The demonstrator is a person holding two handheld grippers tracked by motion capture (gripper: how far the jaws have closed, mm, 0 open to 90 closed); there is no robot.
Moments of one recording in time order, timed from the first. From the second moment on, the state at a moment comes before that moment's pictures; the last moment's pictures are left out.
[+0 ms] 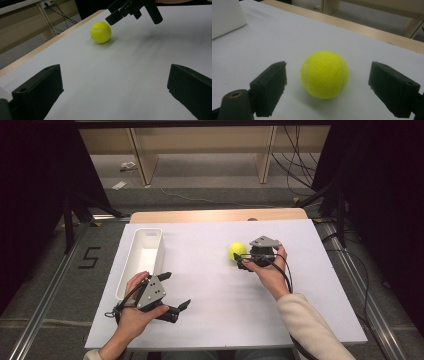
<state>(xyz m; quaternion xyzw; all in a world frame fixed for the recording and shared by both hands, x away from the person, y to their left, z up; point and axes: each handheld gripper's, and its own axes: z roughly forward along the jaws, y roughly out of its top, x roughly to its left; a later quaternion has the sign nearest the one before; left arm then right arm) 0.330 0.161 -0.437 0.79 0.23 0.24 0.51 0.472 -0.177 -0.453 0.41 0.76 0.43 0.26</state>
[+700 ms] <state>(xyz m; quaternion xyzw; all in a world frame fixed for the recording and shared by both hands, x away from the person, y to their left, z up) 0.330 0.160 -0.437 0.79 0.23 0.24 0.51 0.493 -0.161 -0.467 0.42 0.77 0.41 0.25</state>
